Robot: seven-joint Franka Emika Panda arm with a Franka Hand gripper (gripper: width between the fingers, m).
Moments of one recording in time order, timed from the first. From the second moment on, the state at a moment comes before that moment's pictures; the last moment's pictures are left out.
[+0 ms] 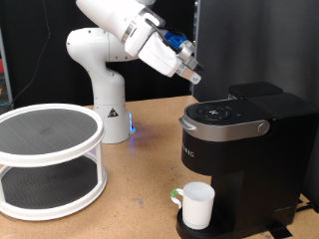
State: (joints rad) arm -0.07 -0.43 0.08 -2.56 1.32 2.31 -1.21
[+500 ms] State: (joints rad) arm -0.02 -0.43 0.09 -2.54 1.88 2.33 -1.05
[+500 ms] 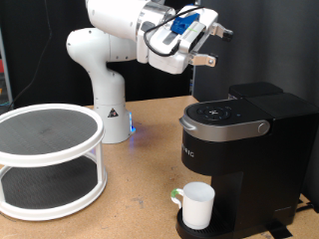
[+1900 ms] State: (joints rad) arm -0.12 -0.43 0.25 -2.46 0.49 2.23 -0.55
